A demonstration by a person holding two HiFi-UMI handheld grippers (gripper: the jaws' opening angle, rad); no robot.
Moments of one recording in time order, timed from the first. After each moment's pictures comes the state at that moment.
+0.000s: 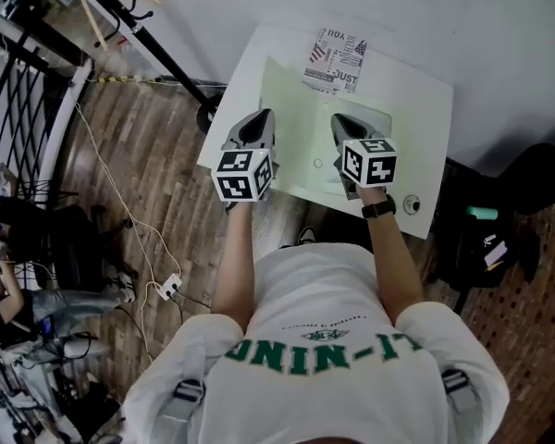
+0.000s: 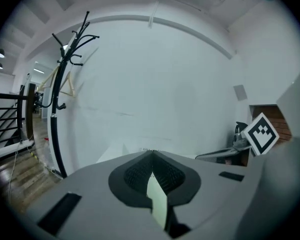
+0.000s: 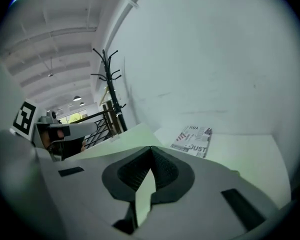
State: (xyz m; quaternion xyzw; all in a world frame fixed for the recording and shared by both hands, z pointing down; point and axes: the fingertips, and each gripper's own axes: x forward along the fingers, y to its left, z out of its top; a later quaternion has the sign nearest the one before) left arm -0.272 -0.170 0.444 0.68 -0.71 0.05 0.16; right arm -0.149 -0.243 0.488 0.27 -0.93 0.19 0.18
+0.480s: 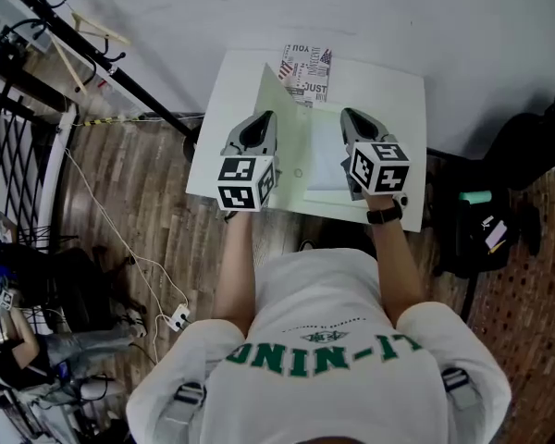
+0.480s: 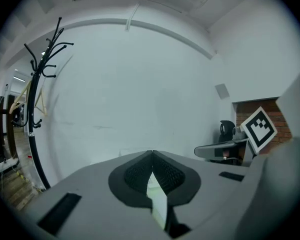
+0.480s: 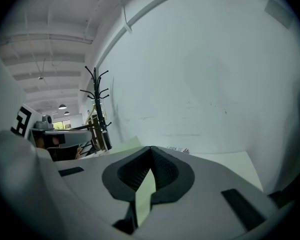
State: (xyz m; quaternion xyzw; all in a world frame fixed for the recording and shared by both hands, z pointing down) left arm -0.204 -0.206 0.385 0.74 -0.66 0.07 0.10; right arm -0.068 -0.274 0.414 0.37 -0.91 0.15 0.10
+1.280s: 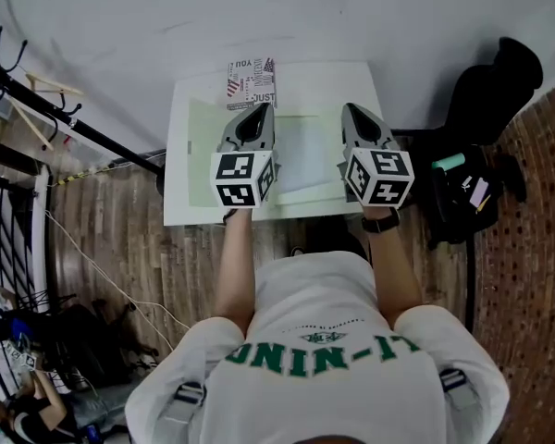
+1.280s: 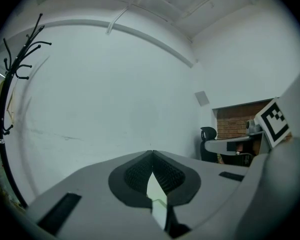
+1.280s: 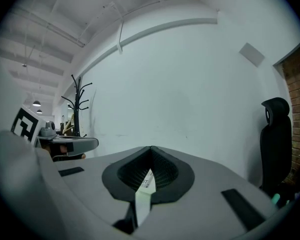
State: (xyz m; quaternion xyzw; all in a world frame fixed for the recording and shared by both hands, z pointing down) left arm -0.106 -0.238 0.344 0.81 -0.58 0.04 0.05; right arm 0.047 -0.252 0.345 0.51 -0.85 0.09 0.04
